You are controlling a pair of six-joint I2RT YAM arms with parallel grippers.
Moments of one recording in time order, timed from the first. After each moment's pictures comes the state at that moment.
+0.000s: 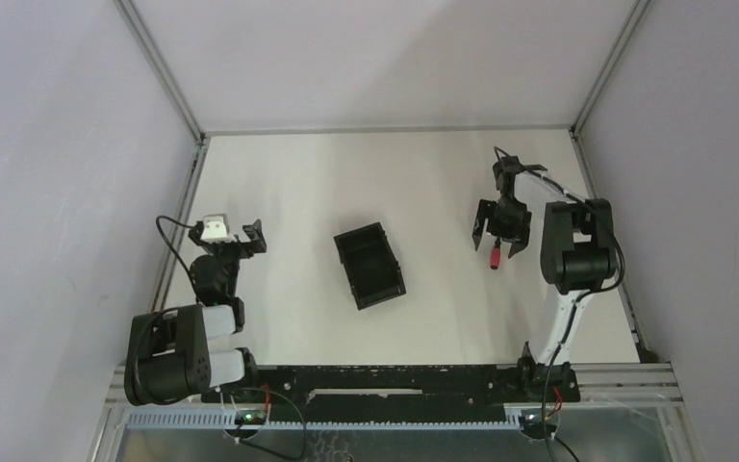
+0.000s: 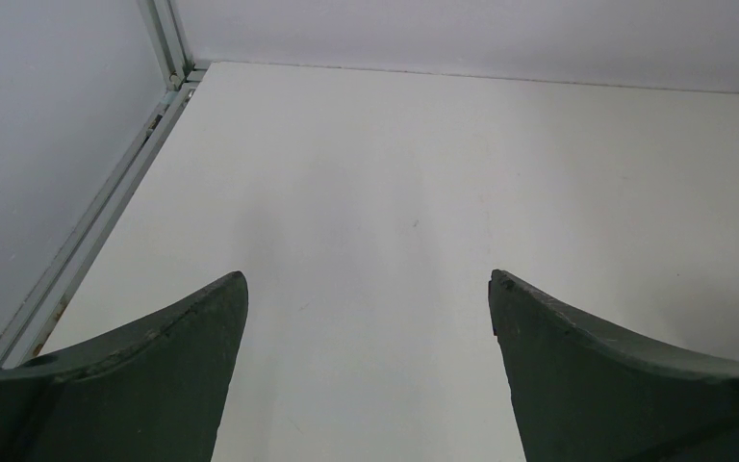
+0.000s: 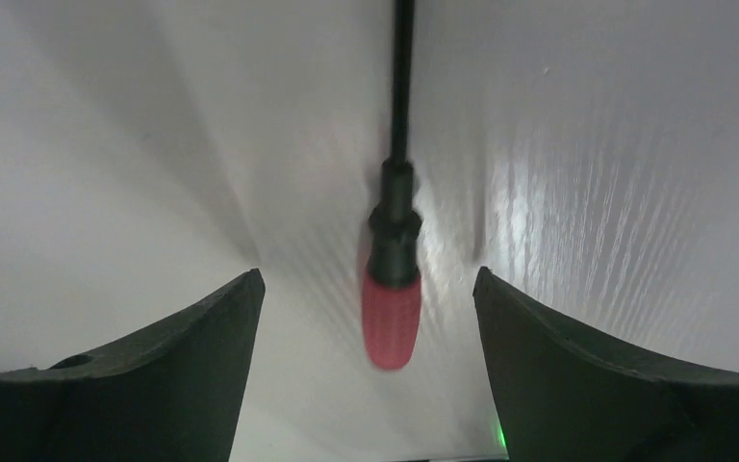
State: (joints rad) left arm 0.19 1.28 0.13 1.19 0.16 -0.05; right arm 0.06 1.92 1.36 -0.96 -0.01 0.35
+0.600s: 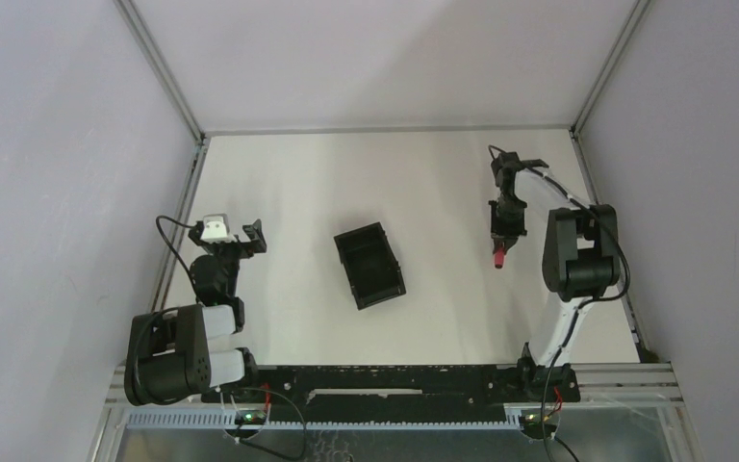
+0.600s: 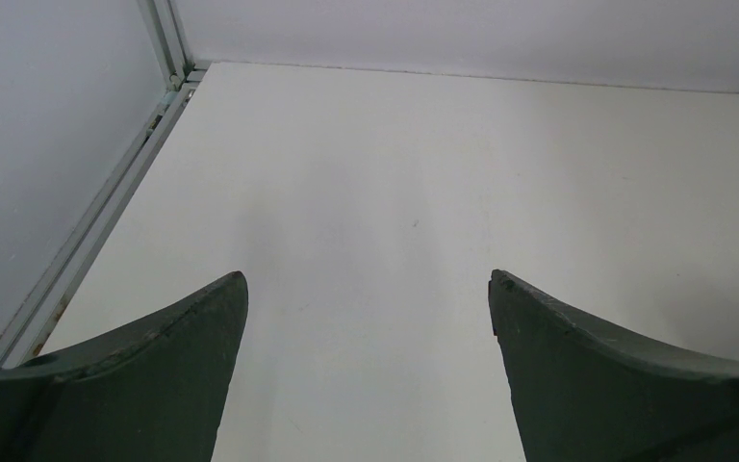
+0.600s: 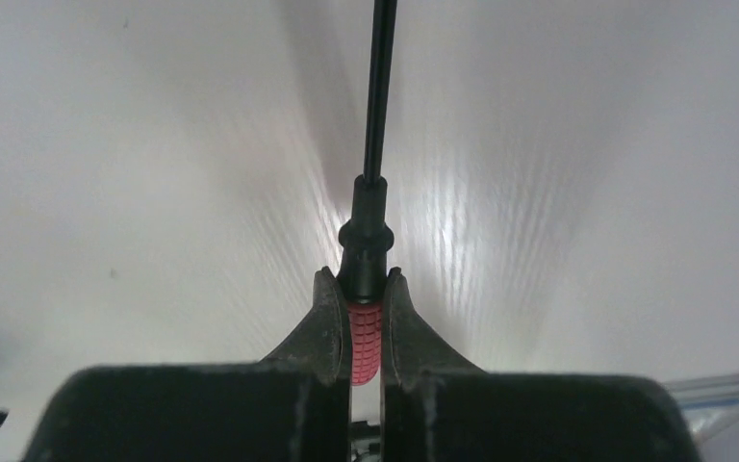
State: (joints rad) left arm 0.19 1.28 0.13 1.20 0.16 -0.05; right arm 0.08 1.90 1.36 -1.01 0.08 0.24
